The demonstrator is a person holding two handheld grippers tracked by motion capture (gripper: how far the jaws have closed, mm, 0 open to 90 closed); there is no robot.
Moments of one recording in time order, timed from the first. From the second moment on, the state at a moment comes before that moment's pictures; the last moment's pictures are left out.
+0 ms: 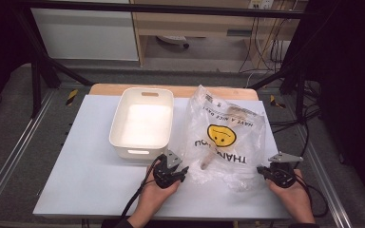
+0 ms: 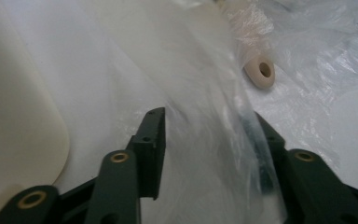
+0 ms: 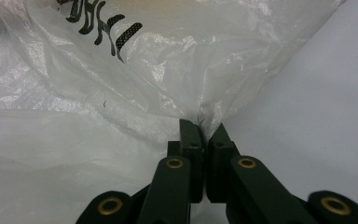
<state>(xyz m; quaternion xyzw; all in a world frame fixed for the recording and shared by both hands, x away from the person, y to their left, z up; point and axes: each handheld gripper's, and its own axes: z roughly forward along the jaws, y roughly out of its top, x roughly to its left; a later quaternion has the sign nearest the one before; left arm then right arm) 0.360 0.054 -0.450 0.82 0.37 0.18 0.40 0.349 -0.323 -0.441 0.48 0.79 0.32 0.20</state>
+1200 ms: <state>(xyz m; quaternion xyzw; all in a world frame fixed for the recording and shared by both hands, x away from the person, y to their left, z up) 0.348 0.087 -0.449 0.83 0.36 0.13 0.41 0.323 -0.308 -0.458 0.48 0.79 0.33 0.19</state>
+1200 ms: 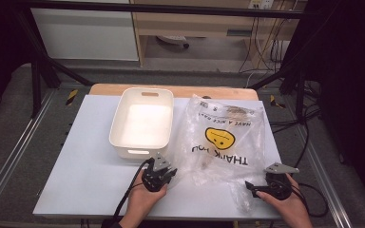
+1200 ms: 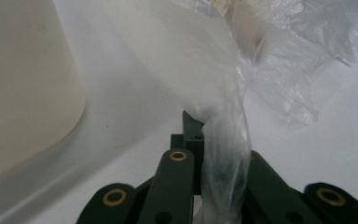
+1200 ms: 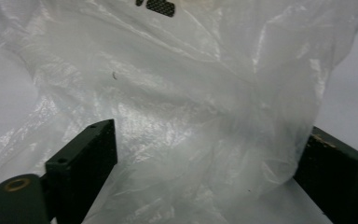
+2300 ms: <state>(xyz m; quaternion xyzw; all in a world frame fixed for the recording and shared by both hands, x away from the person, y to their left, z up) 0.357 0.093 -0.424 0.83 0.35 0.13 0.41 0.348 -0.288 -0.431 0.41 0.81 0.37 0.18</state>
